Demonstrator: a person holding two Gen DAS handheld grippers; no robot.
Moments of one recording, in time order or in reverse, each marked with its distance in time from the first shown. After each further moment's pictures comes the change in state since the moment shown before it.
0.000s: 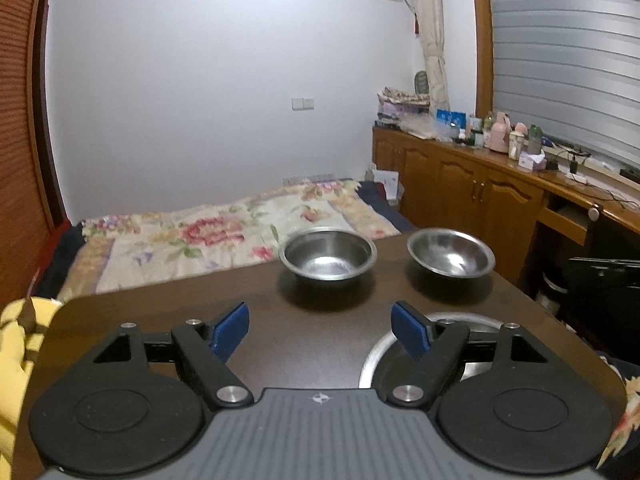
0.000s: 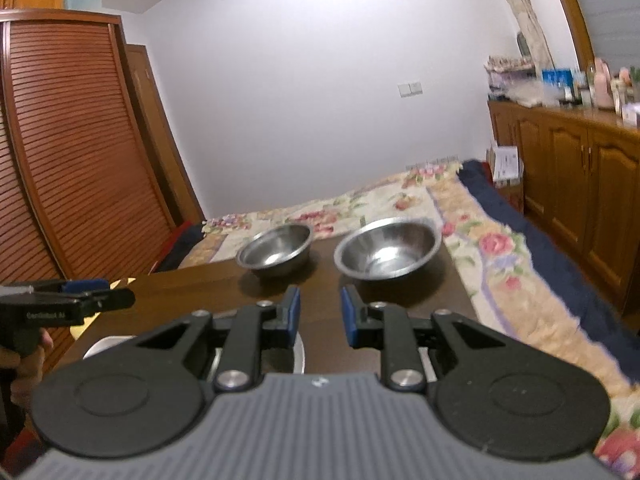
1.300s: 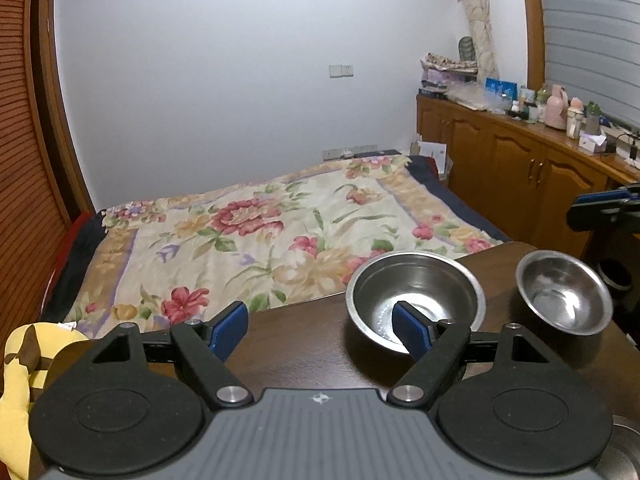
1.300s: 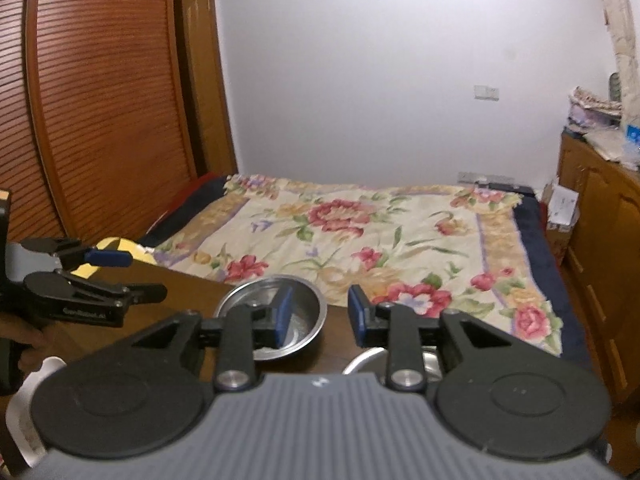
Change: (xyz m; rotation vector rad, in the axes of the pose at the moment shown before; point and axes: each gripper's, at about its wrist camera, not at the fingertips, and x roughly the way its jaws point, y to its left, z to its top) left arm 0.133 0.040 0.050 0.004 0.122 0.121; right arm 0.136 0.018 0.091 -0.263 0.160 0.104
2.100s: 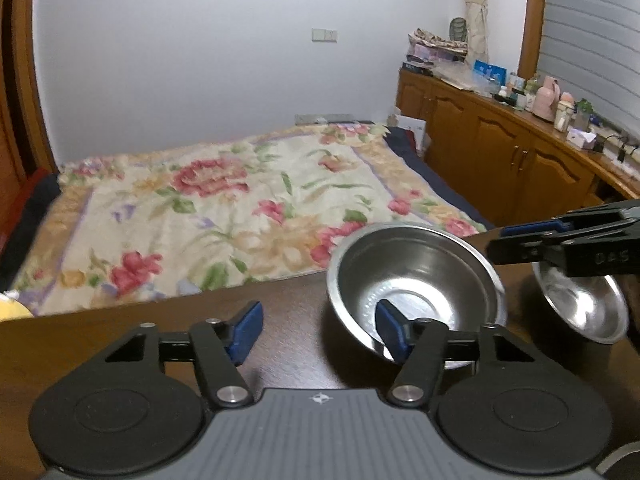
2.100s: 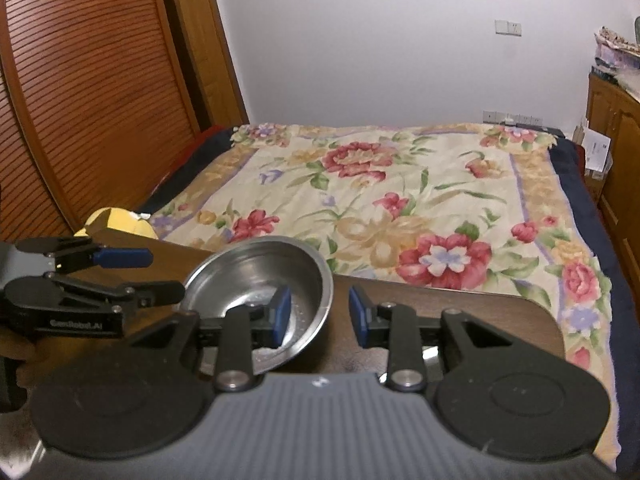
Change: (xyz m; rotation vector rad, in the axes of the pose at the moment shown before) left arm 0.069 0.009 -0.005 -0.077 0.106 -0.138; right arm 0.092 -0.008 -0.004 0.062 0.167 0.064
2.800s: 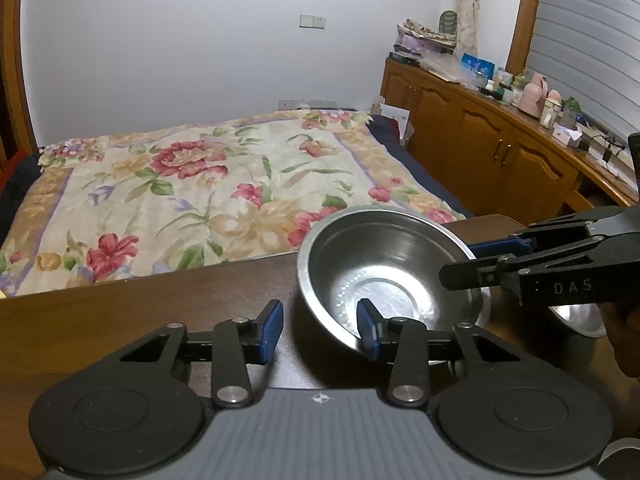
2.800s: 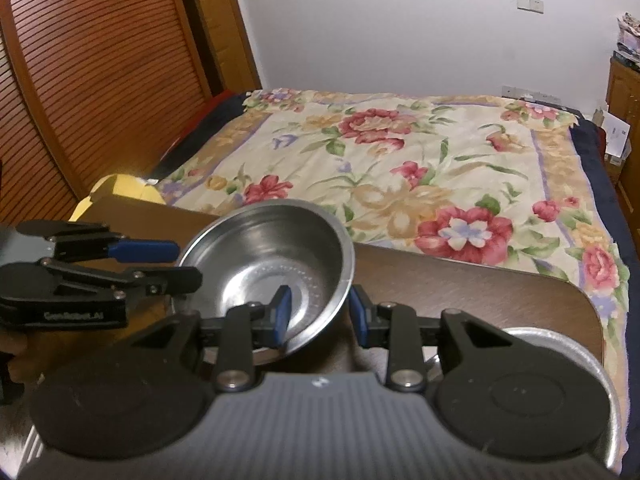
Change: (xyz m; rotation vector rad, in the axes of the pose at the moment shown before) left arm 0.009 -0.004 -0.005 -0.016 0.038 -0.061; right arm 0.024 0.011 -0.003 -0.025 0.104 0.038
